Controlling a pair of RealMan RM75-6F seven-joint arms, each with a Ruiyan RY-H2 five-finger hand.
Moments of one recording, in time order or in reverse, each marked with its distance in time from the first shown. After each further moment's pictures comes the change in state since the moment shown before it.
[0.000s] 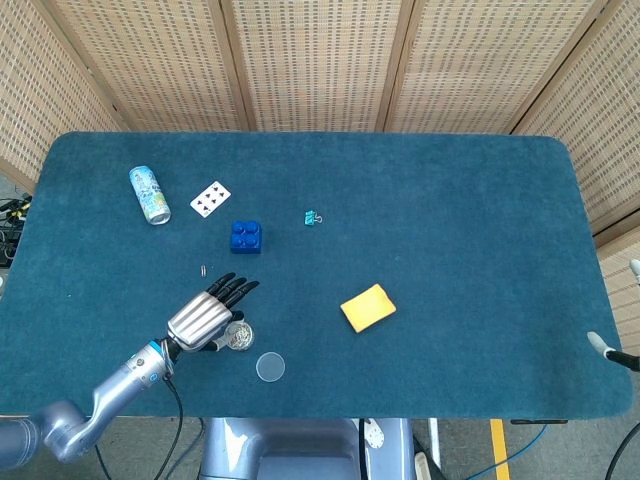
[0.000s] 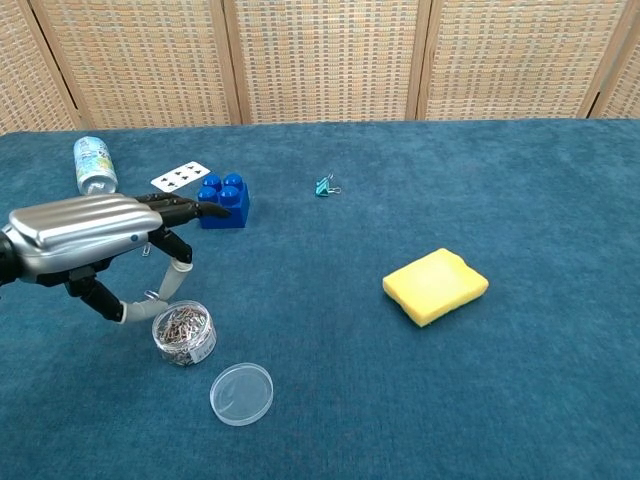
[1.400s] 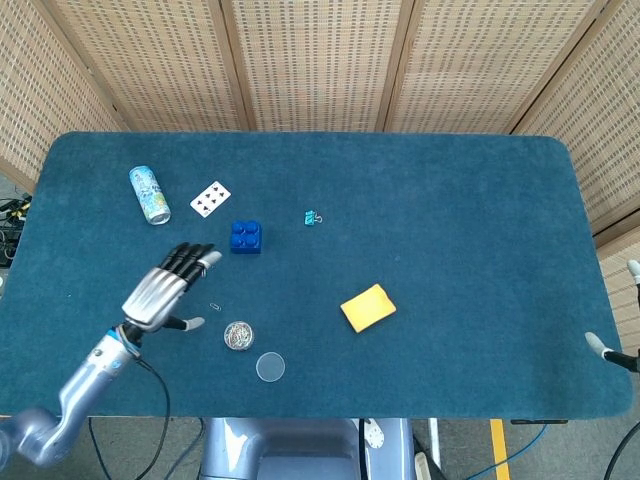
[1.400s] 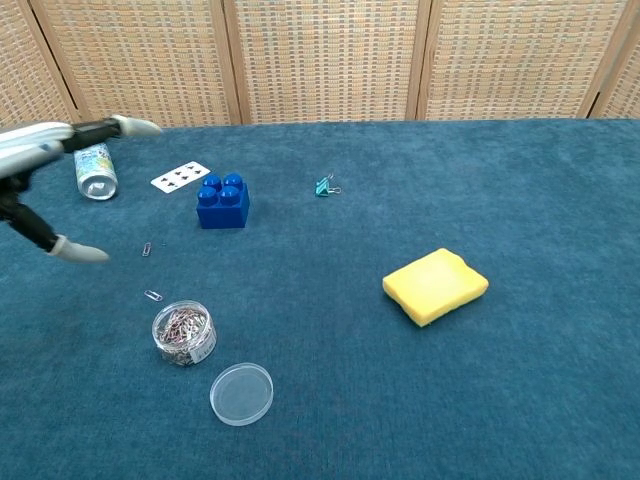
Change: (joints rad) left arm 0.107 0.108 -0.056 -0.046 -0.098 0.188 -0.157; right arm -0.002 0.001 -0.002 -0.008 -0.010 0.007 -0.005
